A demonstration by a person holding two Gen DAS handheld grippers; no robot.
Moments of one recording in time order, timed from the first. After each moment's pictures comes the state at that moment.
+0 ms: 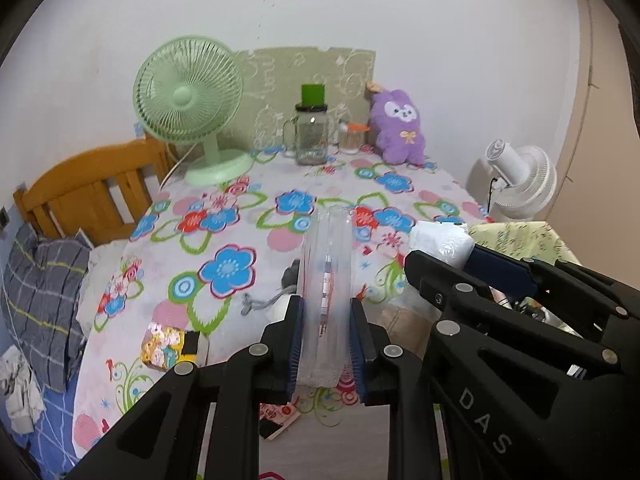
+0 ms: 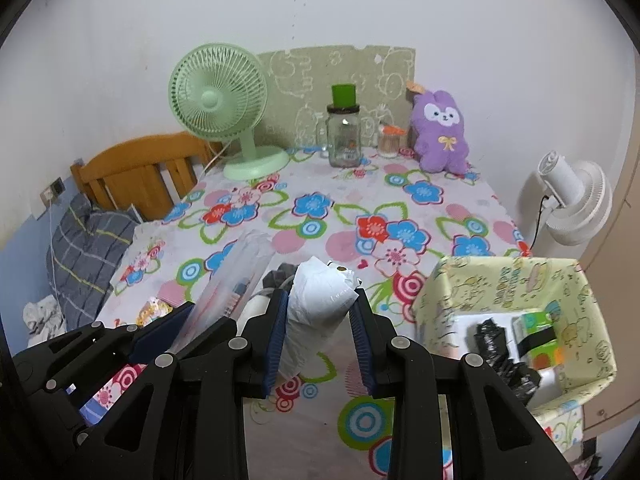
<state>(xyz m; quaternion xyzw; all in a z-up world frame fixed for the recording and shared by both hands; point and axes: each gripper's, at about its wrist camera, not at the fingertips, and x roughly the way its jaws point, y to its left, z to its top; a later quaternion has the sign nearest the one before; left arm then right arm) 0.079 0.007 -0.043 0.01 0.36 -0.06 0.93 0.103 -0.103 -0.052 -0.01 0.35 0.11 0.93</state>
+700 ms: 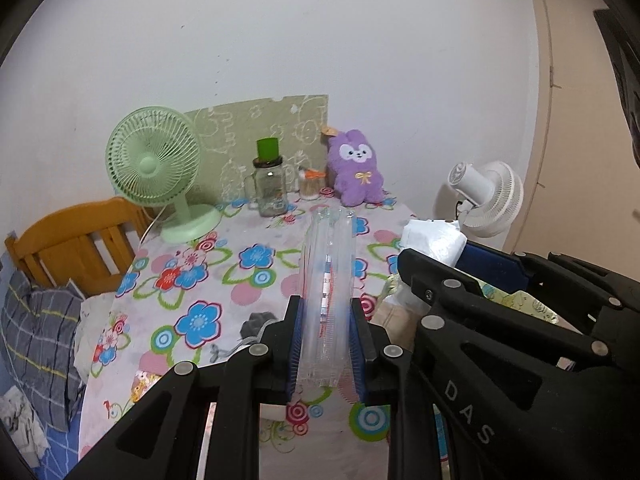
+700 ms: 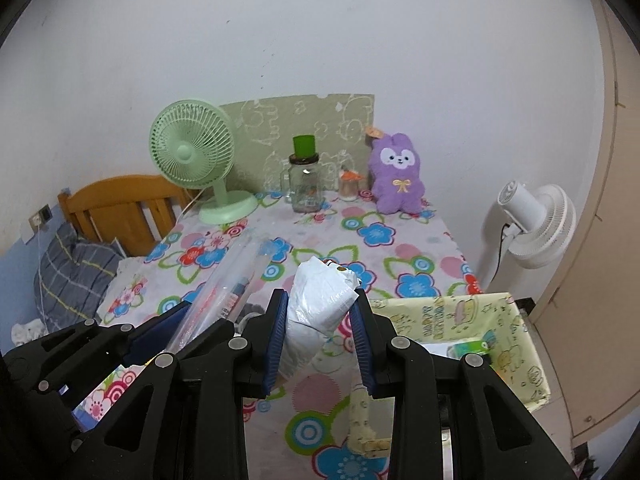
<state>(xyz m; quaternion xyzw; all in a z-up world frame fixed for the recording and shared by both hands) 0.065 -0.046 0.000 0.04 0.30 -0.10 0.95 0.083 -0.154 -0.005 -0.01 0.29 0.07 0.95</state>
